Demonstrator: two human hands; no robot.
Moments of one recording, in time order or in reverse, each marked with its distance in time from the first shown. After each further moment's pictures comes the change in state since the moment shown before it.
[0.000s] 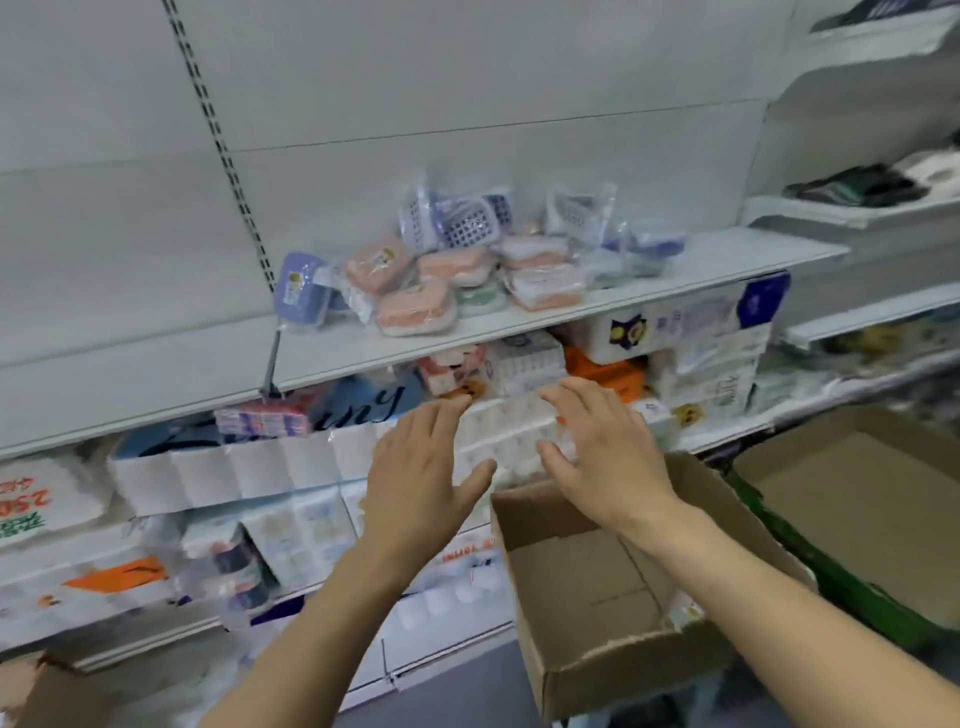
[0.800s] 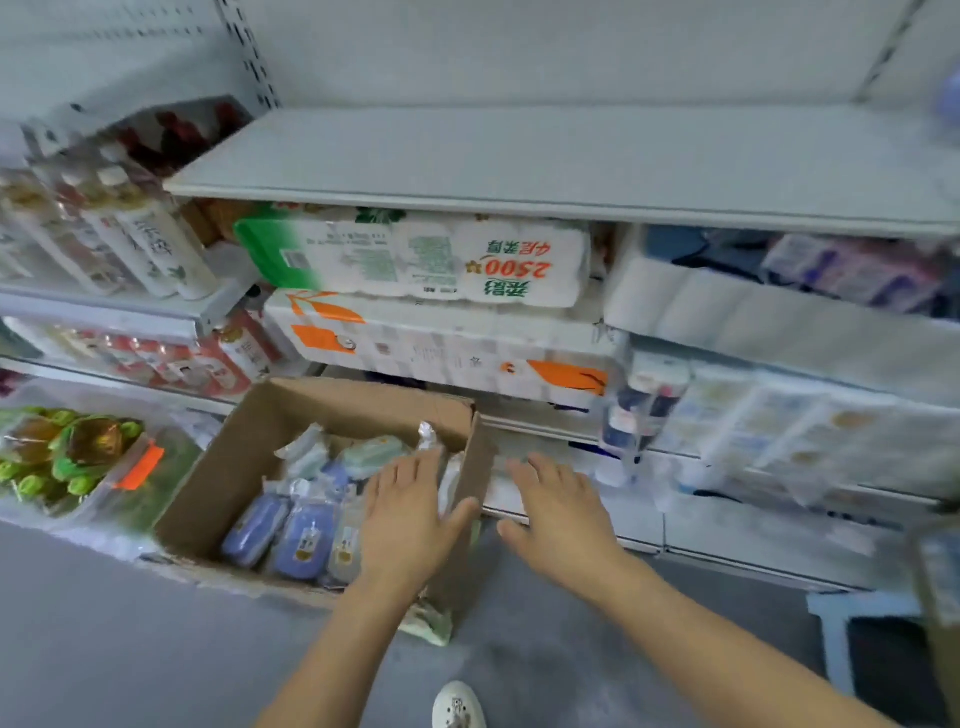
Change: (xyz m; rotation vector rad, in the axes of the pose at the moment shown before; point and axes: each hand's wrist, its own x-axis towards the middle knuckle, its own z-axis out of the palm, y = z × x) left_hand -0.337 -0.485 -0.150 0.177 -0.305 -0.866; right_hand -0.061 -0.543 0.326 0.189 -0.838 -0.364
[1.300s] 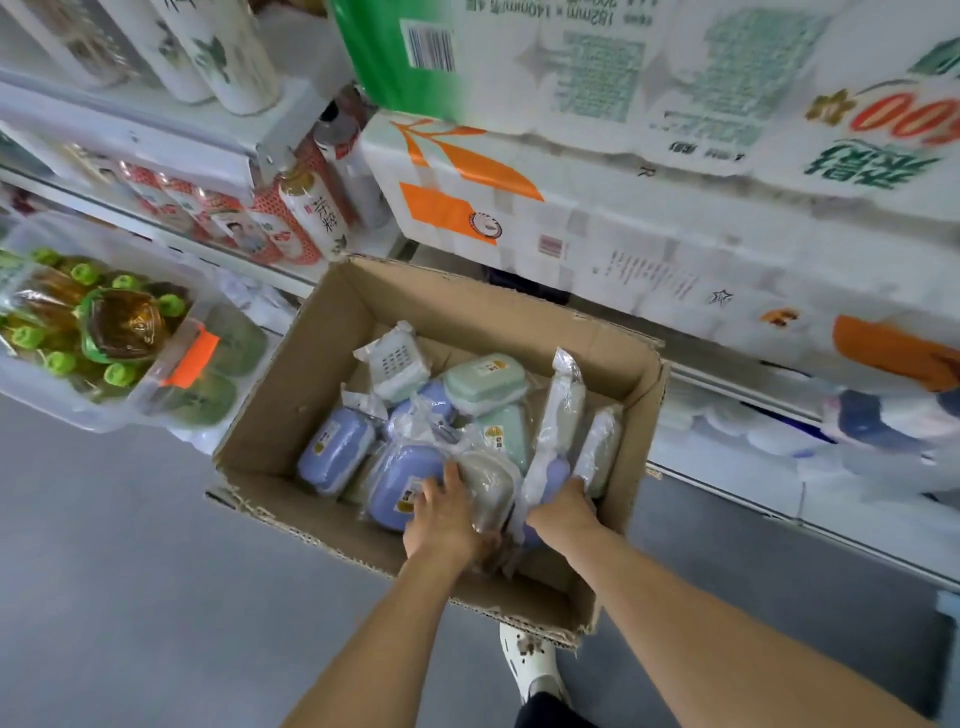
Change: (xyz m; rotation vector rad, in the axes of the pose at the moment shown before) left_hand 0.078 -0.242 0.145 -0.088 -0.591 -0.570; right_hand 0.204 -0.096 0.261 0.469 -0.536 0.783
